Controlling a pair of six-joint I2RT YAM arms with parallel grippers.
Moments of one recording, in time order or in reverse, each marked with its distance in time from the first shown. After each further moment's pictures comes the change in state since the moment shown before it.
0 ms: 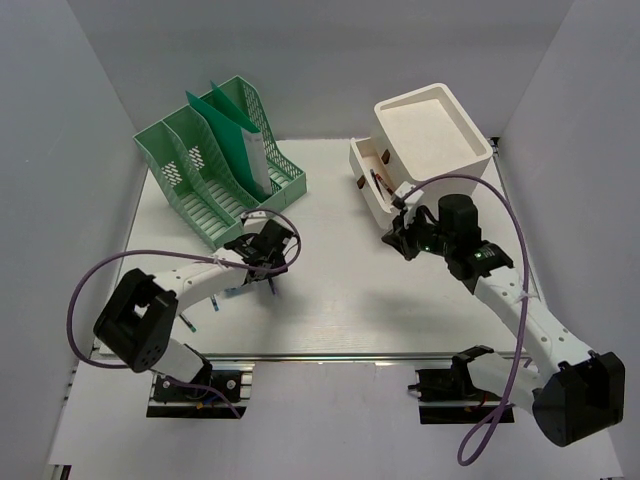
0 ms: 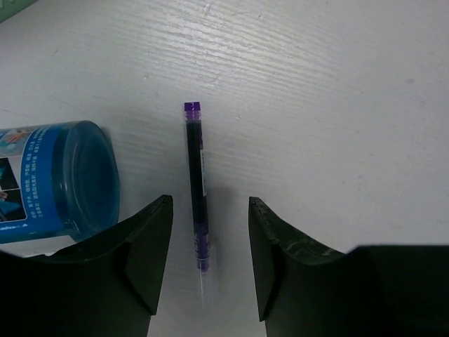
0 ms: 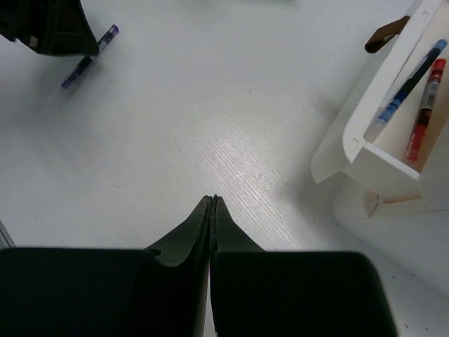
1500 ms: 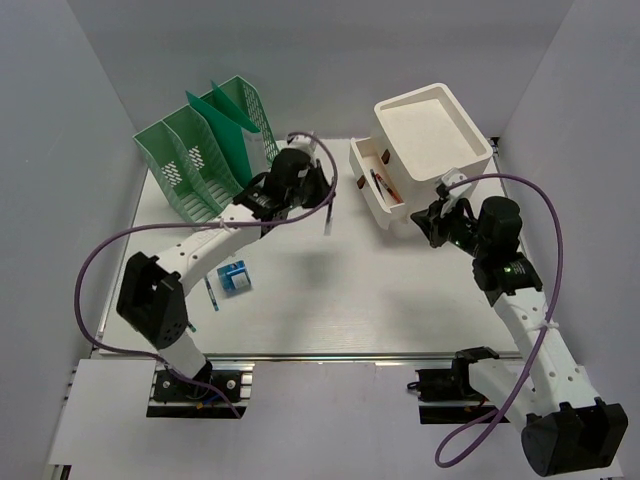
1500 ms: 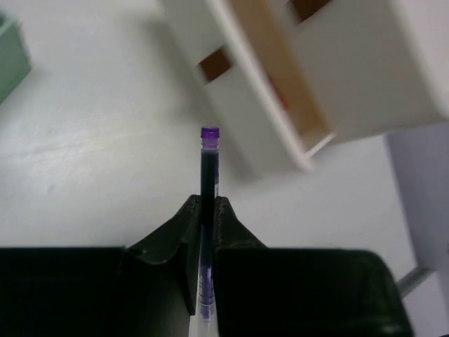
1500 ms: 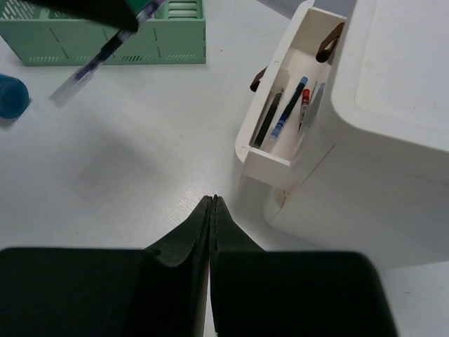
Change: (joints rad) left arm 0.000 0.148 0.505 0.177 0.385 0.255; right arm -0.202 -0.175 -0.017 0.084 -0.019 0.073
